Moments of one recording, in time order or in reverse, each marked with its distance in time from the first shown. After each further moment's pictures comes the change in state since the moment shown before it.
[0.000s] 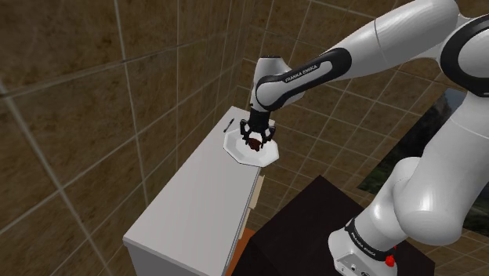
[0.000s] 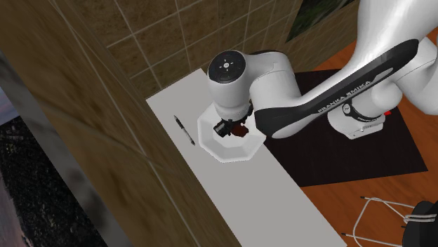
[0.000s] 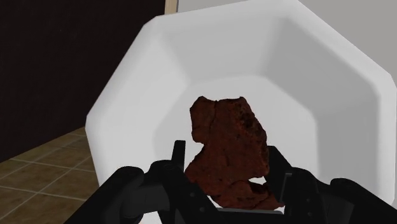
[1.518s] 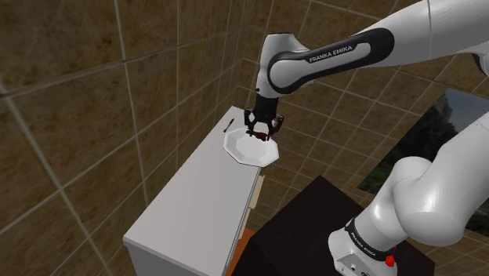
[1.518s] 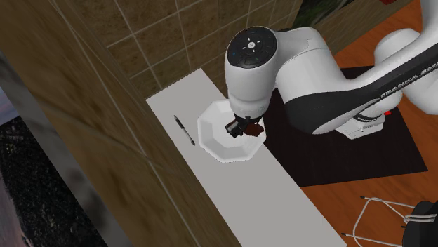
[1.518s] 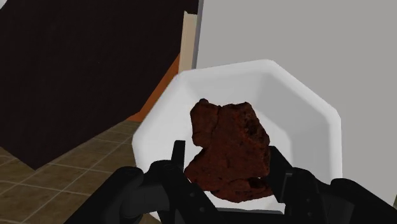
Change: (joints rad) arm 0.030 -0.193 0.032 -0.015 -0.029 -0.174 0.085
